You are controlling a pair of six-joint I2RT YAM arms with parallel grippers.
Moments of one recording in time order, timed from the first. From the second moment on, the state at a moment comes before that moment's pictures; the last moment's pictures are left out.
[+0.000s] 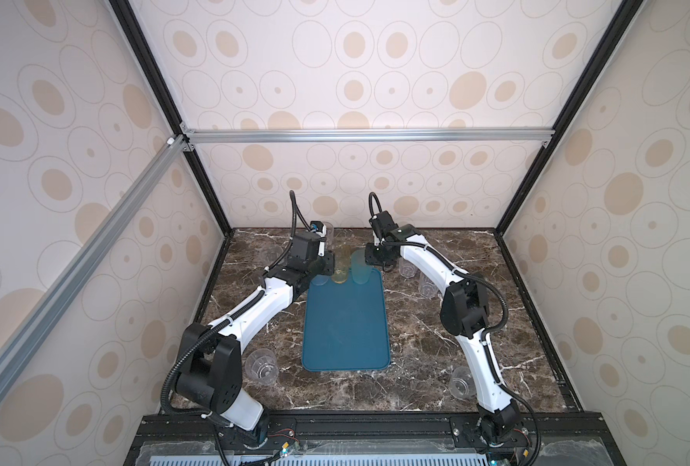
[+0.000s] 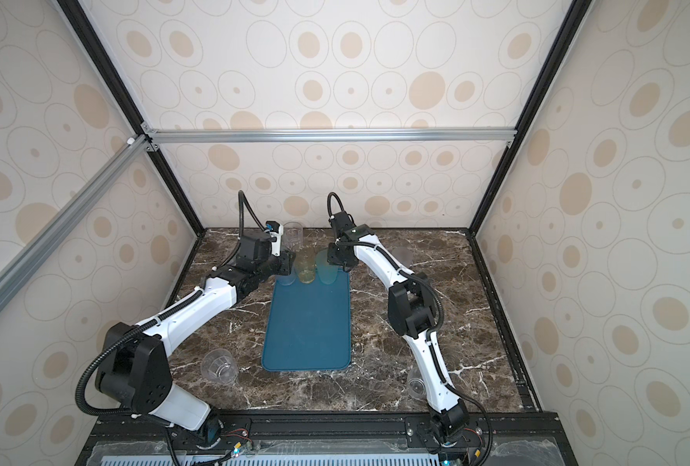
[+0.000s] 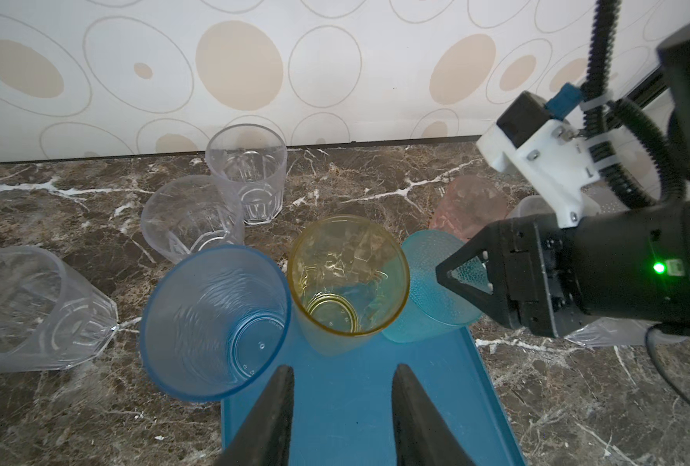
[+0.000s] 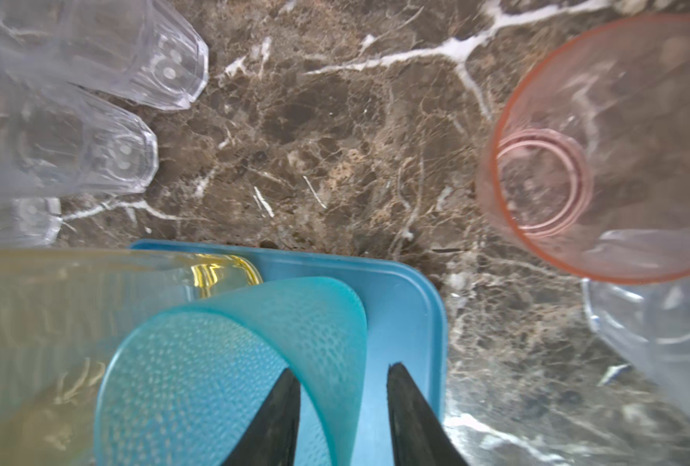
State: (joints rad) left arm -0.39 1.55 1.18 -0.18 -0.06 -0.22; right arm 0.51 2.39 2.27 -0.94 -0.05 0.51
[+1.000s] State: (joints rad) left arm -0.40 1.47 1.16 -0.21 -0.10 -0.21; right arm 0.50 2.25 2.26 -1.00 -0.05 0.42
